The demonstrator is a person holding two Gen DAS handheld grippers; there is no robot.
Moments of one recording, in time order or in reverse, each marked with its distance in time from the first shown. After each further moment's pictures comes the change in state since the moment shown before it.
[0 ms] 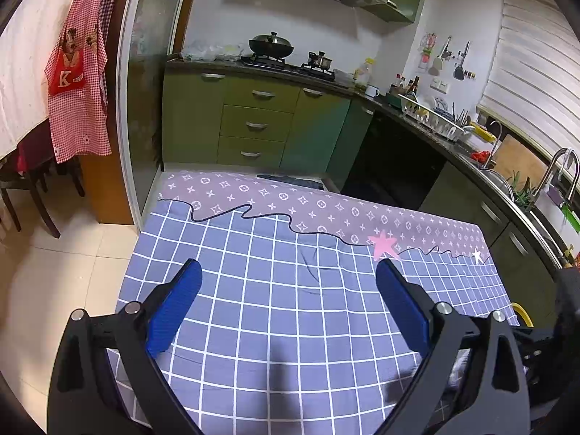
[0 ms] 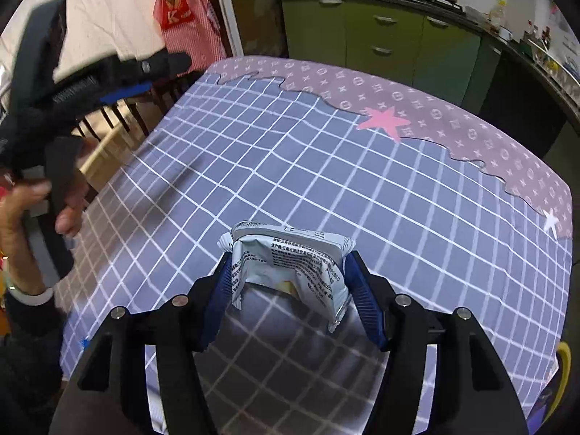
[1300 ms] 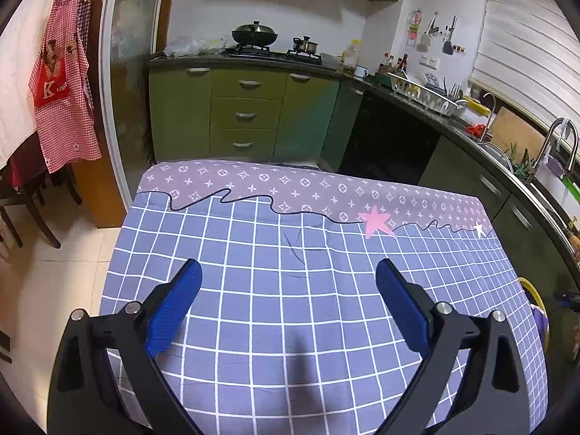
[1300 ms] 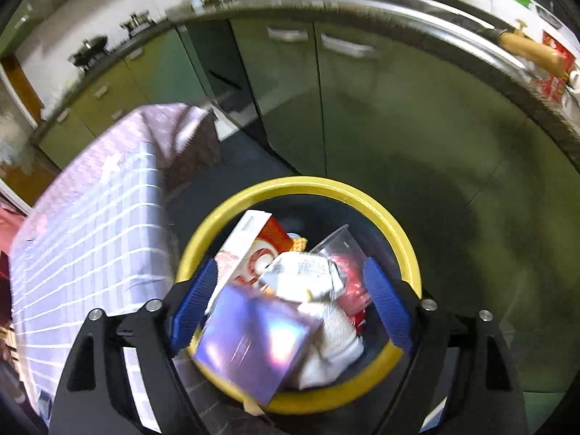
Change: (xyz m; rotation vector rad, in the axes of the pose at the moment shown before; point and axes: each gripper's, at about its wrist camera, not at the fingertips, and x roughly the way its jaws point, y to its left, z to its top) left arm 0.013 -0.023 -0.011 0.083 0.048 -0.001; right arm -0.193 -0.306 -0.232 0.837 -0.133 -0.471
